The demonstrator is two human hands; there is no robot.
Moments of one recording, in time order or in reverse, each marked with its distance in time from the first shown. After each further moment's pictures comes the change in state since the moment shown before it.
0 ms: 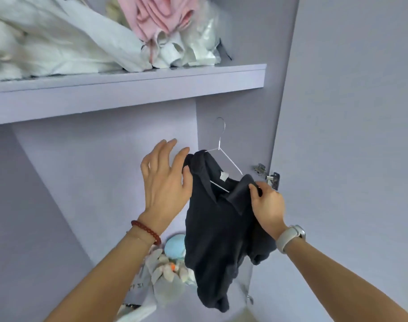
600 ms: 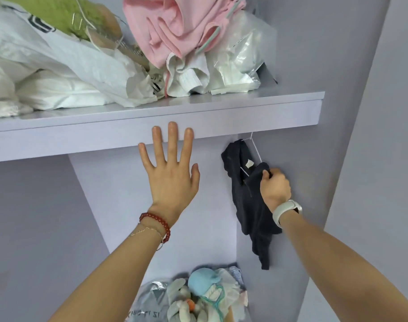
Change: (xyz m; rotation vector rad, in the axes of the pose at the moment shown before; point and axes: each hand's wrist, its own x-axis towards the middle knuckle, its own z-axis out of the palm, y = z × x) left_hand 0.113 -0.040 0.111 0.716 0.080 -0.086; right_hand 0.242 -0.015 0.118 0.181 -0.140 0.122
